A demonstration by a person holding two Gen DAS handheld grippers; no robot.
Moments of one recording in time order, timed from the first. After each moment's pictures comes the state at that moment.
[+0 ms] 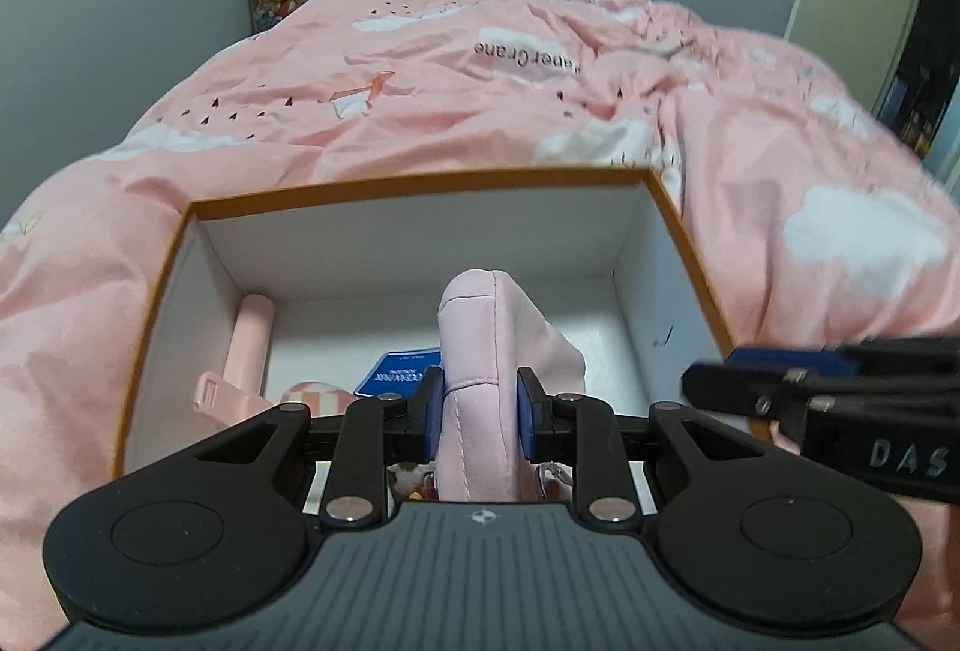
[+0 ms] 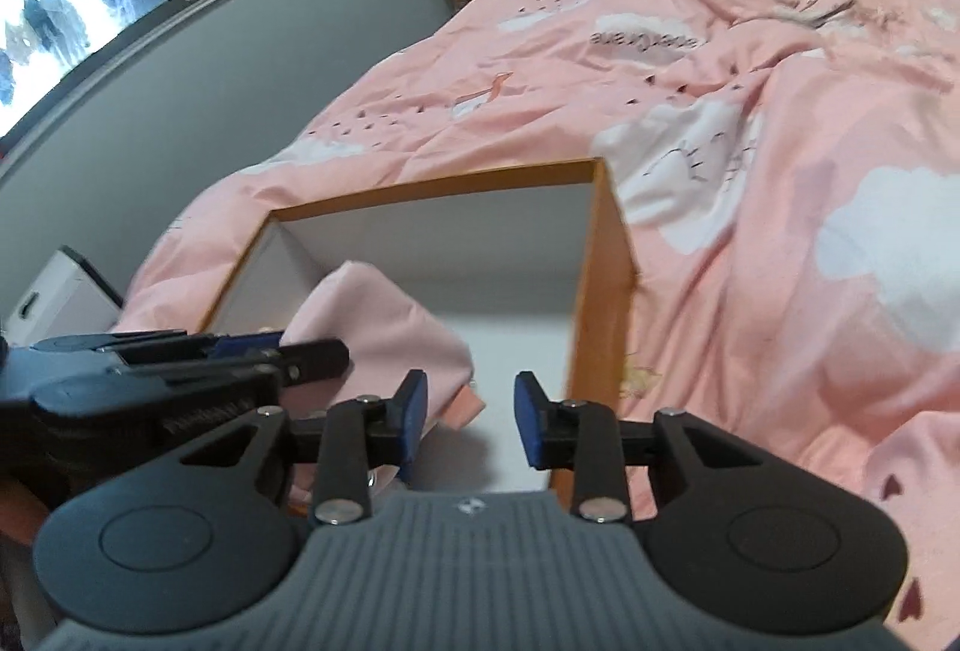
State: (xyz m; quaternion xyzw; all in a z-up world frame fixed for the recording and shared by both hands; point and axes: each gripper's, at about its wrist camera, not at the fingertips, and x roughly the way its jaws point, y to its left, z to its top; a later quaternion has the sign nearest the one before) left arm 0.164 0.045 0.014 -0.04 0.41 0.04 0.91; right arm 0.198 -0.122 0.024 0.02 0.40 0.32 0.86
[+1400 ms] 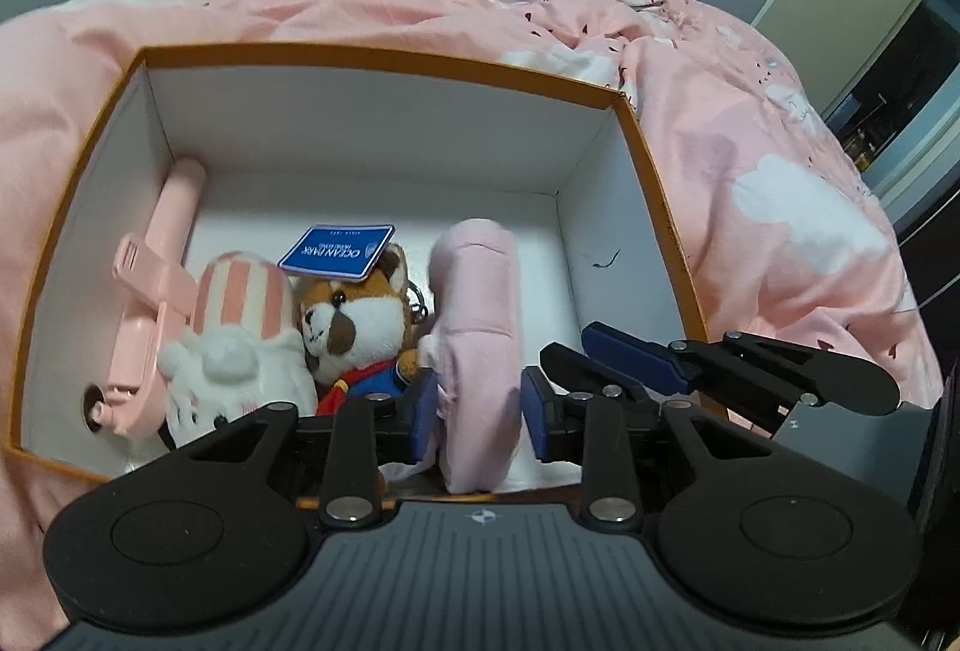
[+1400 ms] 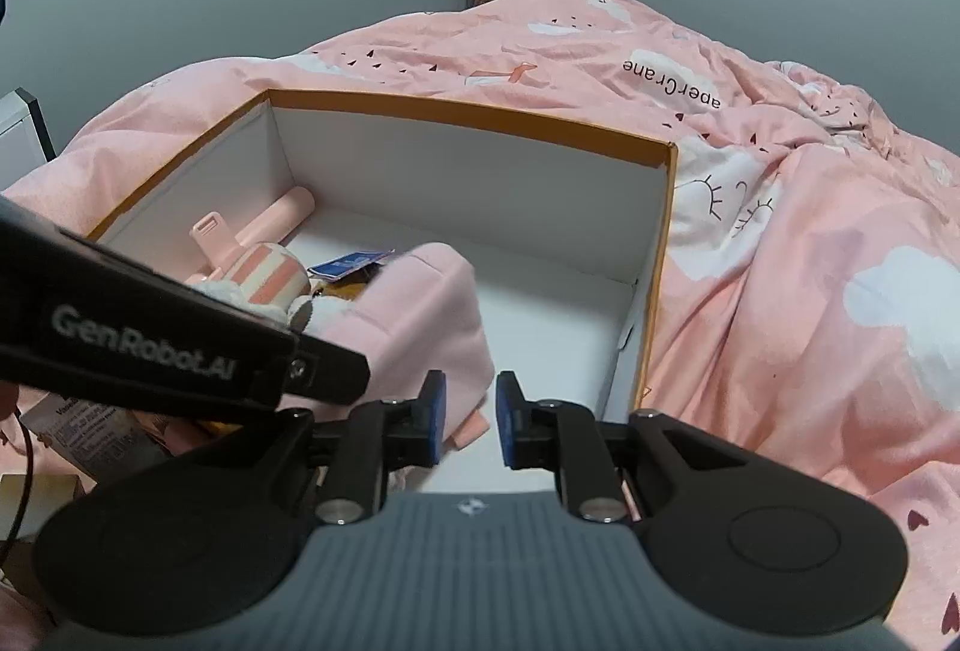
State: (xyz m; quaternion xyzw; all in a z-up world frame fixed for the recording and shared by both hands) left arm 0.150 0.076 -0.008 -0.16 0.47 -0.03 0.87; right arm 0.164 -0.068 -0.024 -0.14 0.34 0.30 0.88
